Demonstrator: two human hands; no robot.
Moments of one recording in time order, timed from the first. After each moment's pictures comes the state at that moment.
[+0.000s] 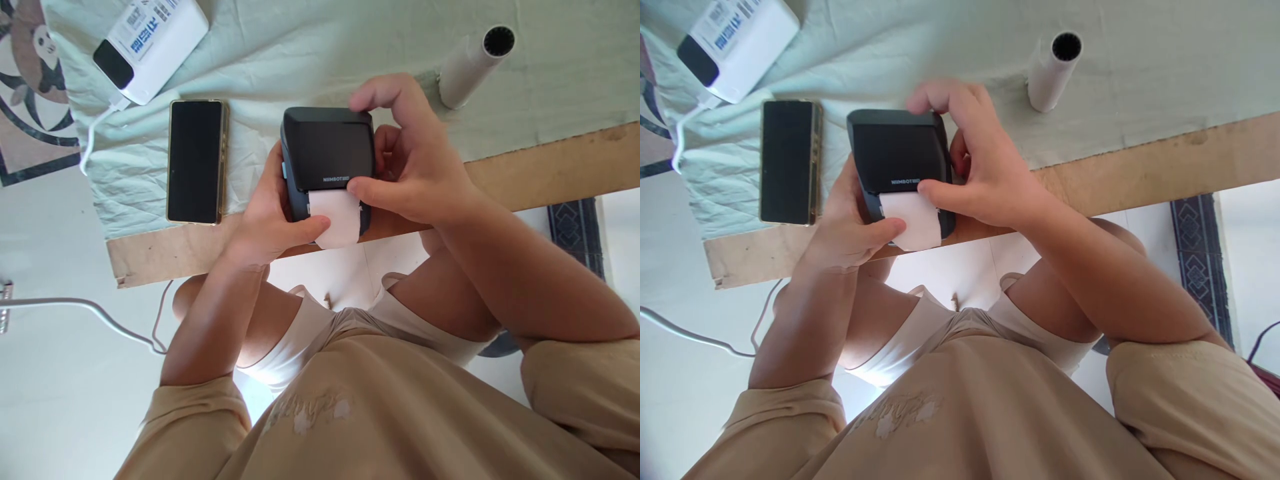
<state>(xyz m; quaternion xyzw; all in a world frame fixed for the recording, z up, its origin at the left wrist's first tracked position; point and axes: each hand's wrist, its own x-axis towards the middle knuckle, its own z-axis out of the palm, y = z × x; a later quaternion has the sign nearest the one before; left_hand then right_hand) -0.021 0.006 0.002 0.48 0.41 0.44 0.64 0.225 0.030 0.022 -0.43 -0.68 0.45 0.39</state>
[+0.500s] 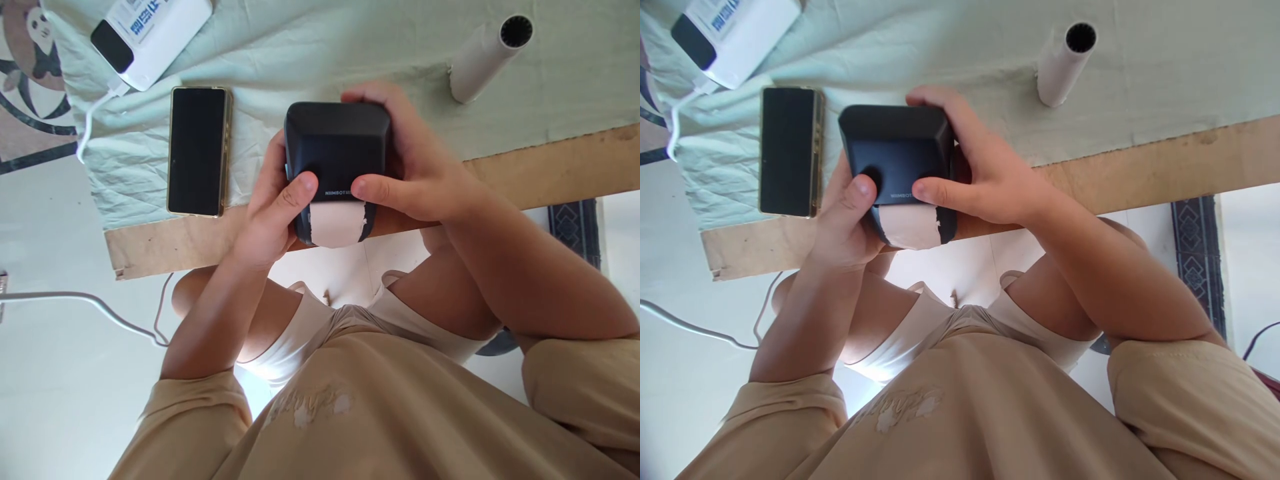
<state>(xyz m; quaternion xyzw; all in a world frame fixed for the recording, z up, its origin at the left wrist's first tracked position) -0.006 -0.007 0.000 0.42 0.33 0.52 0.67 0.222 0.035 0.018 -0.36 -0.66 0.54 0.37</state>
